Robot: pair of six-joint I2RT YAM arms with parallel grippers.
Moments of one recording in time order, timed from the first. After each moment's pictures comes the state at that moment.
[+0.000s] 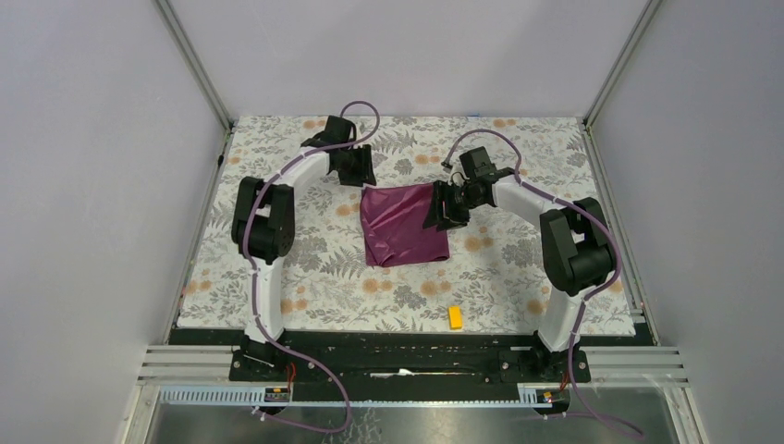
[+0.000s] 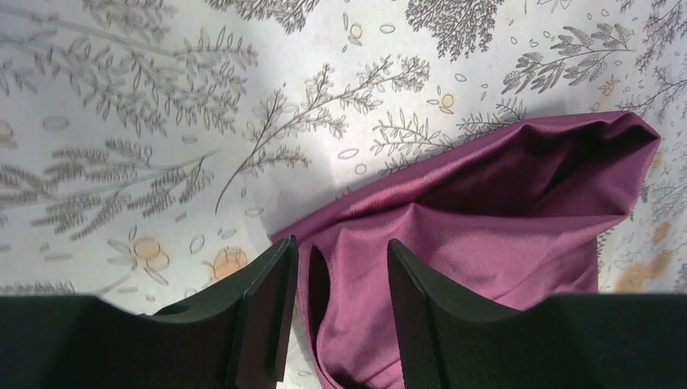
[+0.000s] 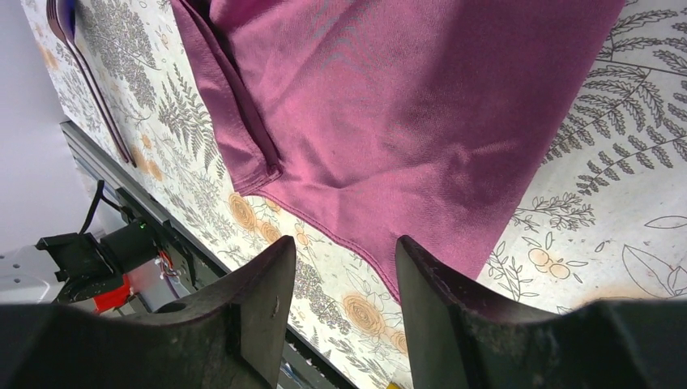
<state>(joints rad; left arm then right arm) -0.28 2.14 1.67 -0.47 0.27 -0.33 0.37 1.86 1.26 -0.49 -0.57 0.40</state>
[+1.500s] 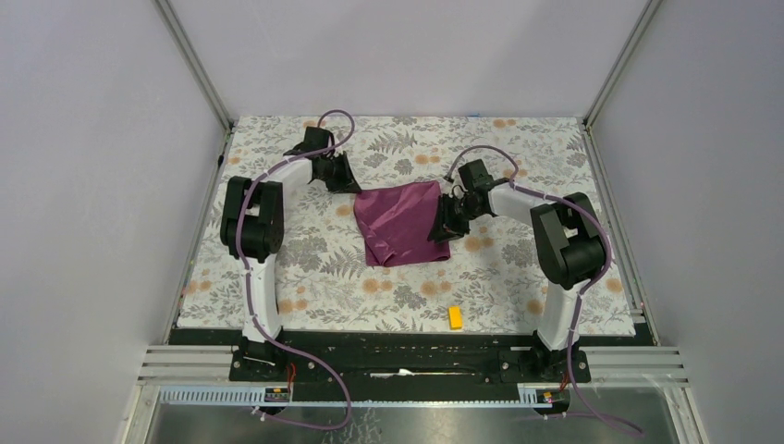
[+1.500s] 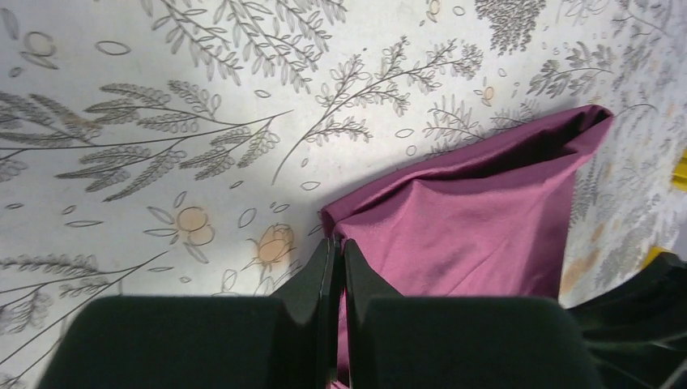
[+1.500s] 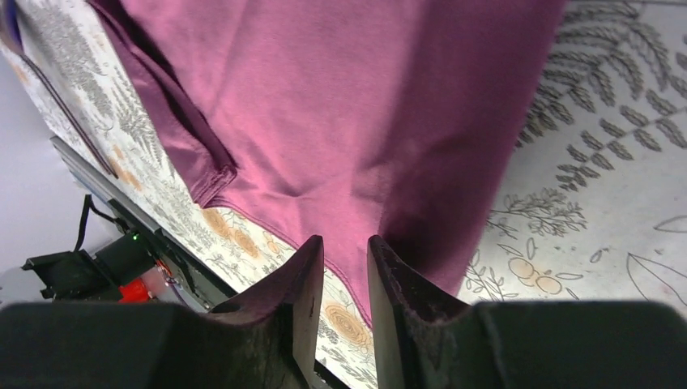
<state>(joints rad) -0.17 2.15 1.57 -0.39 0.43 -0.42 0.37 1.92 1.19 -0.43 -0.58 0.45</state>
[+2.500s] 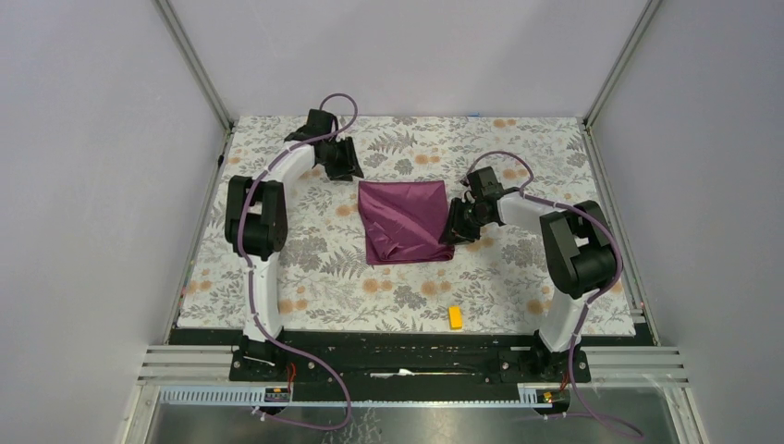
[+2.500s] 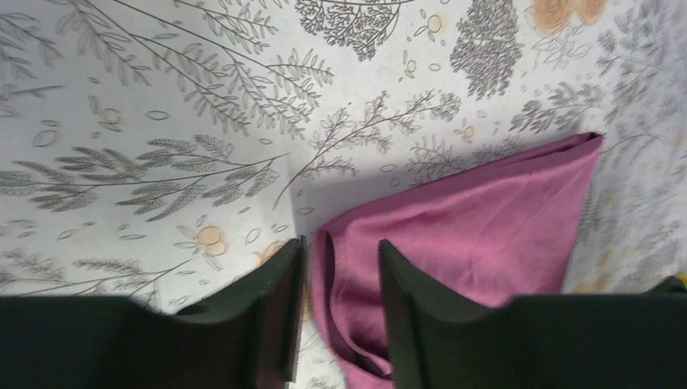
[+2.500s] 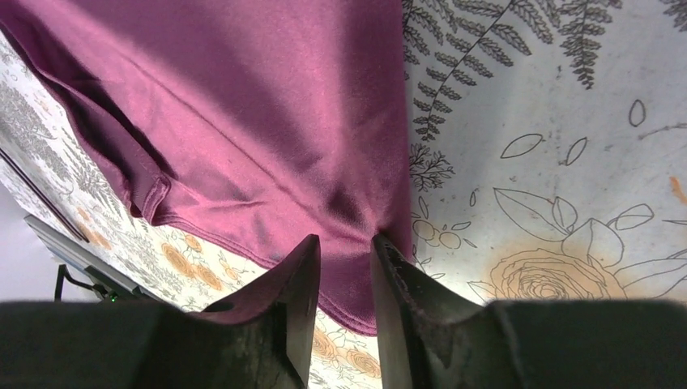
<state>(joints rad) -0.19 2.18 1.74 -0.49 0.37 -0.40 0.34 1.84 1.05 -0.36 -0.39 0.55</state>
